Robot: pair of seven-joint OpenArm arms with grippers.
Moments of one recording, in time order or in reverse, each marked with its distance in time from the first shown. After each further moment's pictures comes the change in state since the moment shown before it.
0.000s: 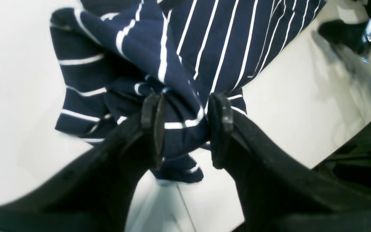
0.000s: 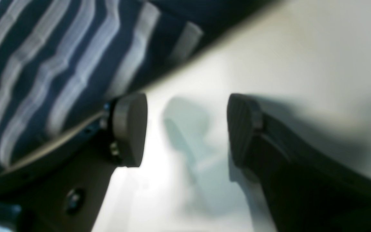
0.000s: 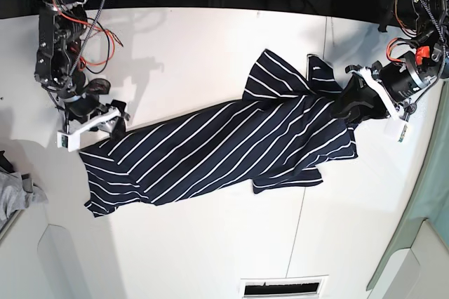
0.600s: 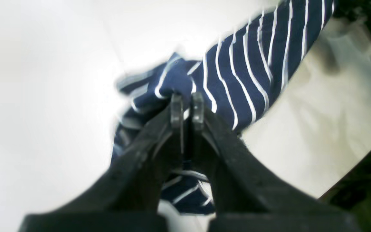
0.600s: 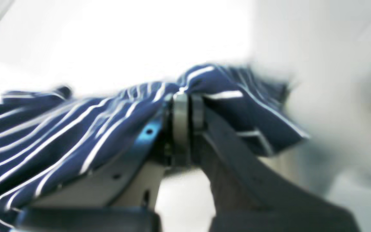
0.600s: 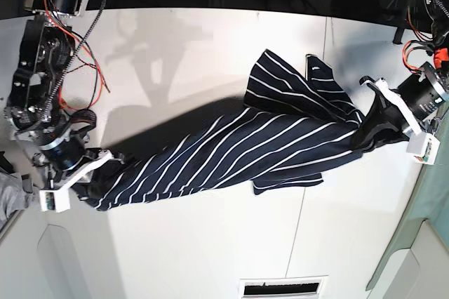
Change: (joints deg) left arm 0.9 -0.2 -6.0 14.9 -0.5 -1.5 0.0; right arm 0.4 0.4 0.2 35.5 -4.1 3.7 -17.0
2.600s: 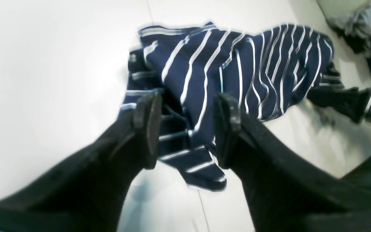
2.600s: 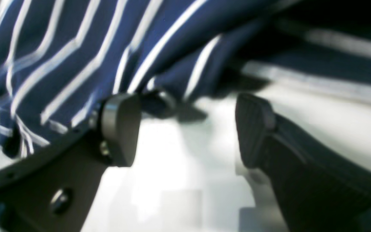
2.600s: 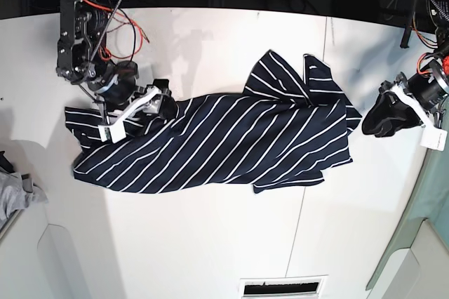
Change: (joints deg) left arm -3.2 0.0 -4.6 -19.8 -7.9 -0.2 5.9; right arm -7.7 -5.9 -3.3 -21.4 6.9 5.7 2.4
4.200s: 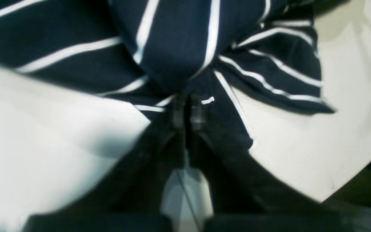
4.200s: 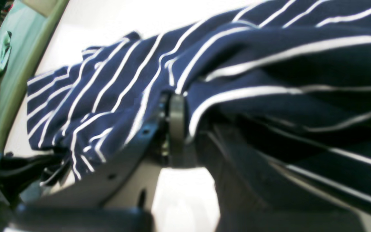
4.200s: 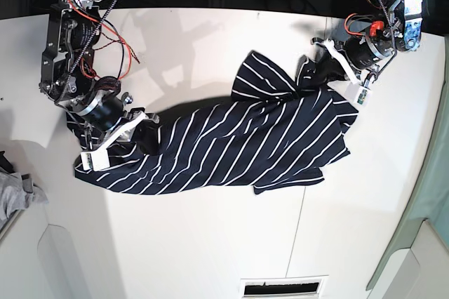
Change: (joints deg) left arm 1.9 7.1 16.8 -12.2 34.1 0.0 -23.7; right arm 4.6 0.1 5.2 3.8 6.0 6.5 -0.6
